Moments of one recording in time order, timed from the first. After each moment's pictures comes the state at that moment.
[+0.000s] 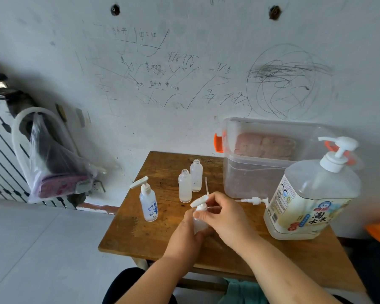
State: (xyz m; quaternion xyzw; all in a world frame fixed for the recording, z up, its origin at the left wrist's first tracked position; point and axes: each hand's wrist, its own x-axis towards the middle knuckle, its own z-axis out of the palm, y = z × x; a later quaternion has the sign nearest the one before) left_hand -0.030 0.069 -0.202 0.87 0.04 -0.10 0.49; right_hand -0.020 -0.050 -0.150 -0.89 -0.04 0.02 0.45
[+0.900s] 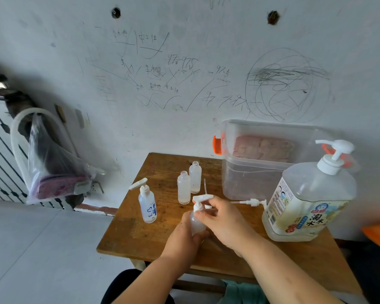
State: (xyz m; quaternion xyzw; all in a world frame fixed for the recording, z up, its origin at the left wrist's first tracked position) left_hand -0.028 0.072 -0.206 0.88 0.04 -0.11 0.47; right_hand -0.019 -0.050 -0.147 -0.88 -0.04 0.07 0.46
